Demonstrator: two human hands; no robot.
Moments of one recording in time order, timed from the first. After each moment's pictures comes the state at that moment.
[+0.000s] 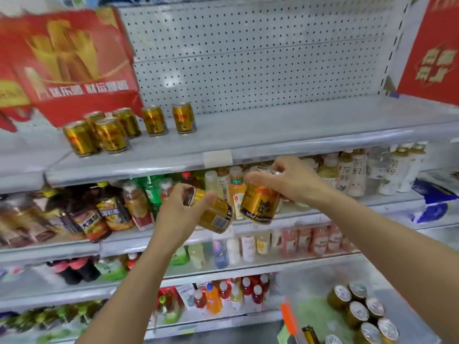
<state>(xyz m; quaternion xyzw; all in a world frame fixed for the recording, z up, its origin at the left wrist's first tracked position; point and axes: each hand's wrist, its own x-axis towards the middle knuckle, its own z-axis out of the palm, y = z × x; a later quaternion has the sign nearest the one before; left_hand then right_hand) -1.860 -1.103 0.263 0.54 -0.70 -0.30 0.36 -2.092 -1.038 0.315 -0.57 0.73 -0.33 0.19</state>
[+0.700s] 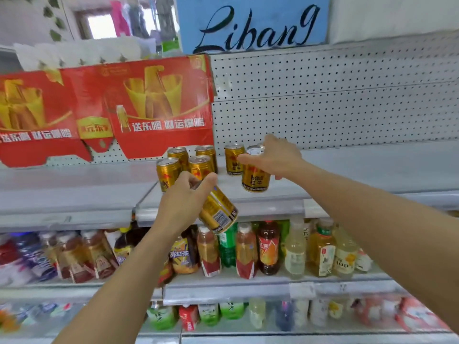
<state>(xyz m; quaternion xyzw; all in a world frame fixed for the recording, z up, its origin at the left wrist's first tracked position) -1.692 -1.257 0.357 0.55 -0.71 -0.20 0.39 -1.908 -1.278 0.406 -0.60 0.75 -0.26 -0.02</state>
